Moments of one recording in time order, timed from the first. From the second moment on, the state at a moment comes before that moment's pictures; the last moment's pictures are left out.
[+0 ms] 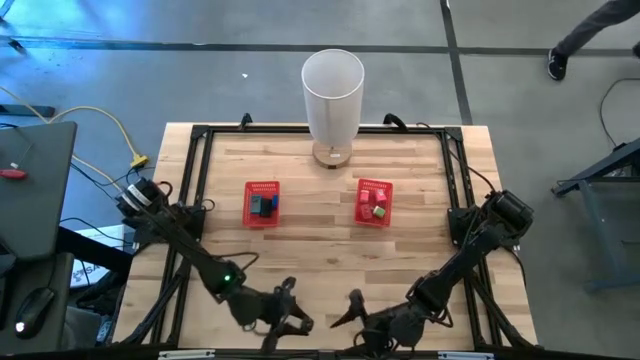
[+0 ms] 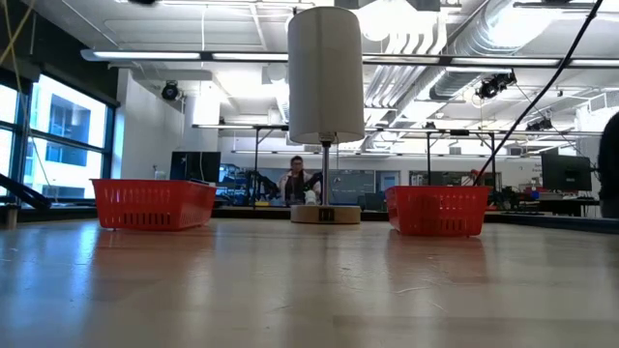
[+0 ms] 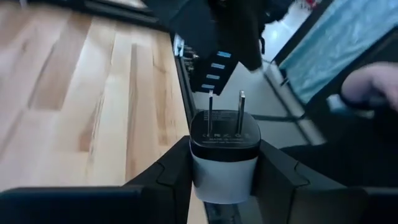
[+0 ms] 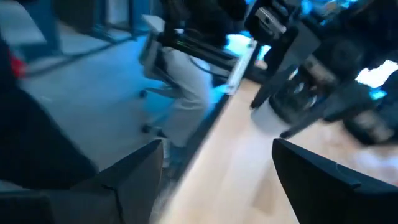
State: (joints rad) left arm -0.74 1.70 1.02 0.38 -0.36 -0.51; right arm 0.78 1.84 1.16 0.36 0.42 -0.08
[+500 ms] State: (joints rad) left arm -0.57 1.70 1.02 0.31 -0.02 -0.80; right arm 0.69 1.84 1.16 0.25 0.43 -0.21
